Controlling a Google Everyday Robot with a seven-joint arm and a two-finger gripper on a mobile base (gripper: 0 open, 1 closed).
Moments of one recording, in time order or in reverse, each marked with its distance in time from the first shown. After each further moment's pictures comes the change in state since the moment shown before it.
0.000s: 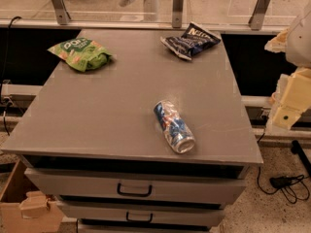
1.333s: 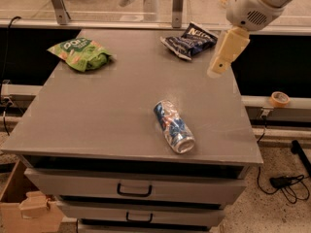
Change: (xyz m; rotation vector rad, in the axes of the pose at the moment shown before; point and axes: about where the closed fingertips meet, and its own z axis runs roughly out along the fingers) arm -0.108 -0.115 0.030 0.172 -0.232 -0.113
